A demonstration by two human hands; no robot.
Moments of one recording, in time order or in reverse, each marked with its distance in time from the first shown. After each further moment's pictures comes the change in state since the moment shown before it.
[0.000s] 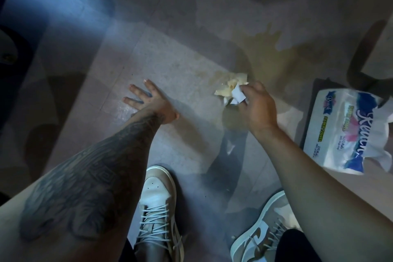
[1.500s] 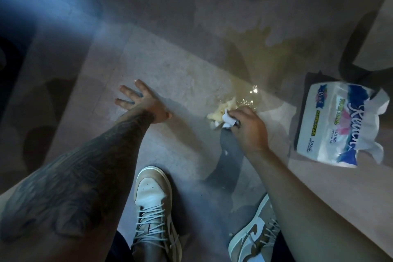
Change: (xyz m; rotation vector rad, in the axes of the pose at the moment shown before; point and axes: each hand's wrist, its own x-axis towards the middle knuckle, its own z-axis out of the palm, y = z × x) left_hand 0.025 -0.003 0.011 -0.061 0.028 0.068; right_hand -0.060 0.022 0.017 0.124 -0.057 0.036
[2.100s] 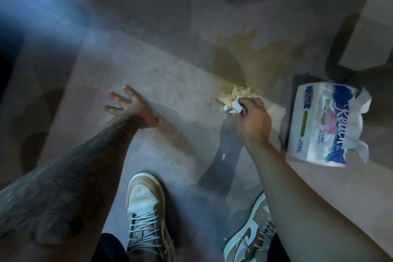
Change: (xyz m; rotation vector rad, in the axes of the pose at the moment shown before) left_hand -0.001 0.002 0.000 0.093 0.087 0.004; right_hand 0.026 0.005 -0.028 0.007 0.151 0.288
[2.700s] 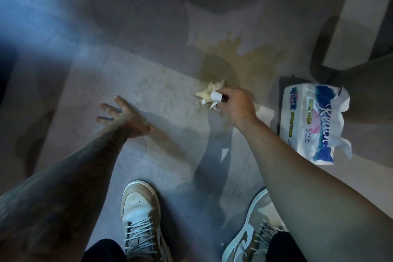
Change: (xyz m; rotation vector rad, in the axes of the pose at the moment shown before) left_hand 0.003 -0.003 -0.002 0.034 0.000 0.022; right_hand 0.050 -0.025 -0.007 0.086 -0.266 -0.015
